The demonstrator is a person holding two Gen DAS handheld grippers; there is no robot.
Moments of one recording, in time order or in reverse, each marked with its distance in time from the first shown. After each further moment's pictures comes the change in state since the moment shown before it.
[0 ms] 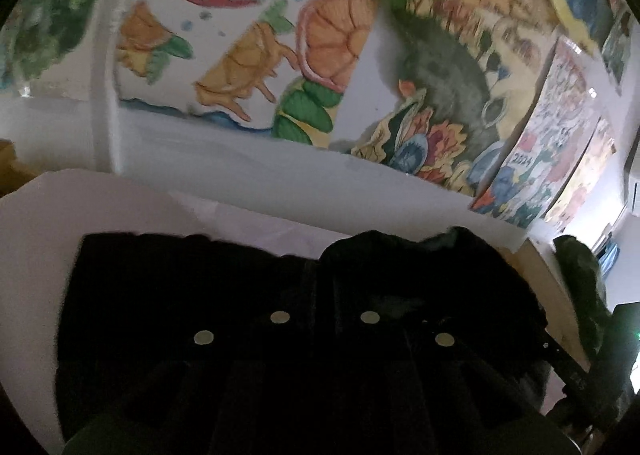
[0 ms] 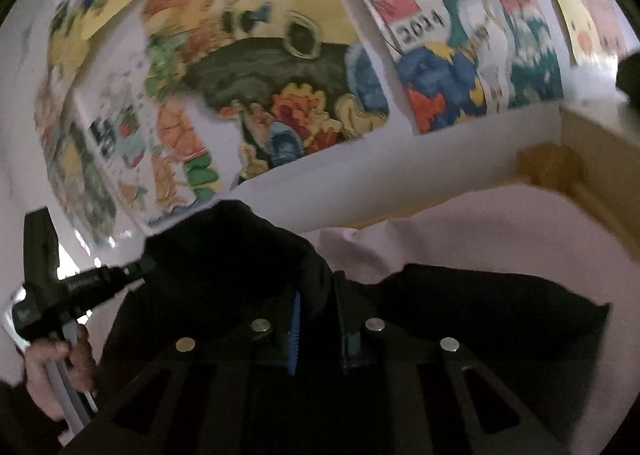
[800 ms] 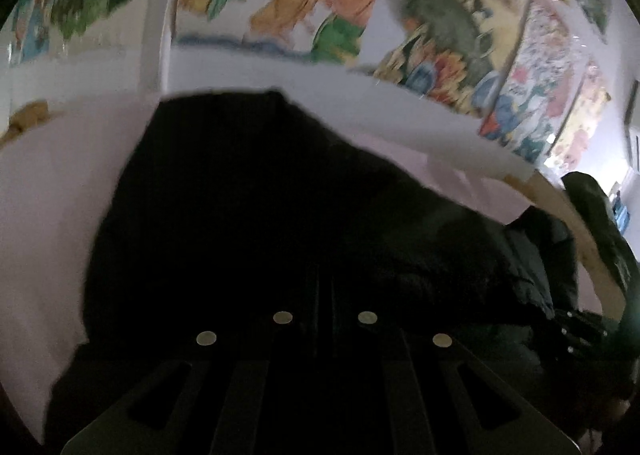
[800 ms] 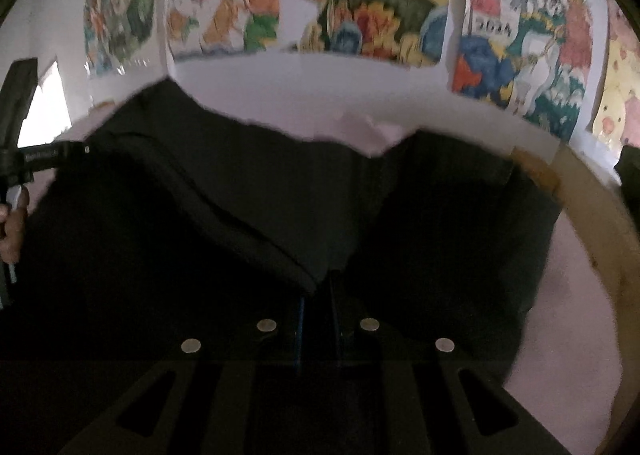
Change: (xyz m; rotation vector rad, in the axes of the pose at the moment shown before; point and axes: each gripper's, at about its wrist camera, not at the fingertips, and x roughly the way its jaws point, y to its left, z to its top) left arm -0.026 0.026 -0.099 0.053 0.086 0.046; right arm -0.004 0.024 -0.120 -0.418 0.246 -0.159
